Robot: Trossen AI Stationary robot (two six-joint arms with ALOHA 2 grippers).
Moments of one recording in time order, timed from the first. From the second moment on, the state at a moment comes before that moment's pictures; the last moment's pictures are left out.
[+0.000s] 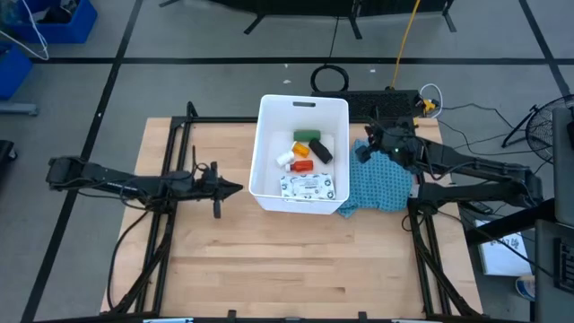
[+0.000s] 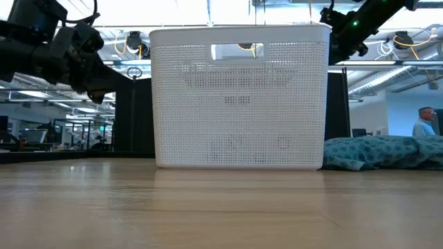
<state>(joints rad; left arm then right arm) -0.02 0.76 0.07 0.53 -0.15 -0.17 -0.31 0.85 0.74 -0.43 0.64 0.17</state>
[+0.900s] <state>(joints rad) -0.02 1.17 0.27 0.53 -0.08 -0.15 -0.57 1.16 0.74 -0.21 0.18 0.09</state>
